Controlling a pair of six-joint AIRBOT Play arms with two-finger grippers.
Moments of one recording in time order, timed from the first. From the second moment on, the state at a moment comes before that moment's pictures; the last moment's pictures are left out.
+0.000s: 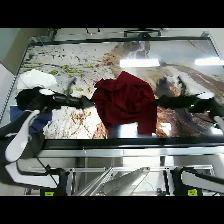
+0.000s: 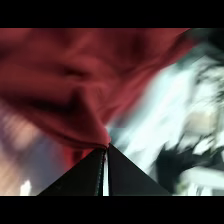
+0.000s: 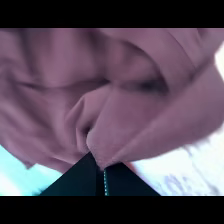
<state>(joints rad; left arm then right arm) 0.04 -1.53 1.09 0.31 -1.35 -0.87 -0.23 -1.31 0.90 -0.44 1.12 0.87</state>
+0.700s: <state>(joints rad) 0.45 -0.98 1.60 -0.23 -1.52 -0.83 -0.56 -0.58 1.36 -0.12 1.07 0.66</state>
